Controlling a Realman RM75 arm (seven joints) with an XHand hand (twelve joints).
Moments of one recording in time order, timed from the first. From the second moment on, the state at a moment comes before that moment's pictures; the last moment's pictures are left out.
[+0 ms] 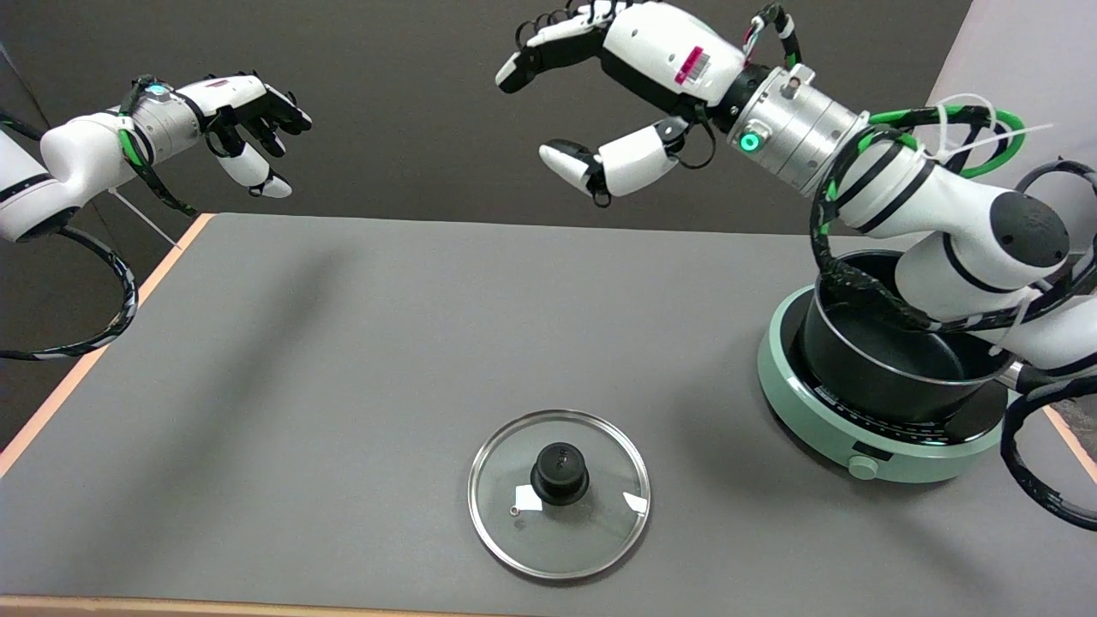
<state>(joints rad) 0.42 -0.67 -1.85 1.87 -0.79 0.18 1.97</state>
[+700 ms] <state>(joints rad) 0.25 -0.67 -1.66 1.86 -0.71 0.04 1.89</state>
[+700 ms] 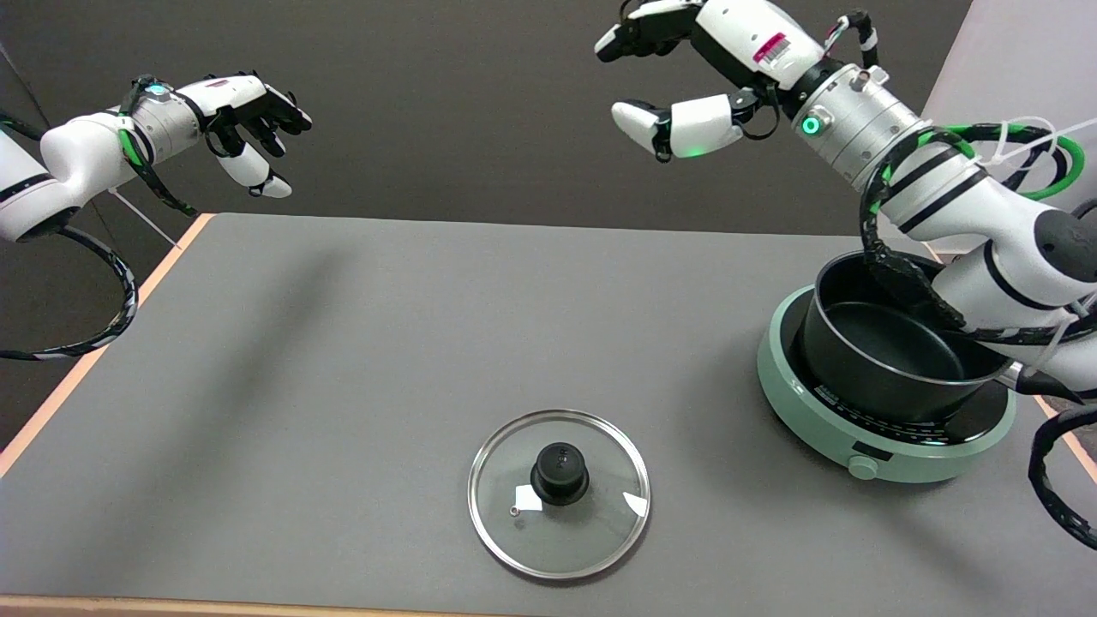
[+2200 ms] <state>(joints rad) 0.25 -0.69 -1.68 1.88 -0.80 -0.01 1.88</state>
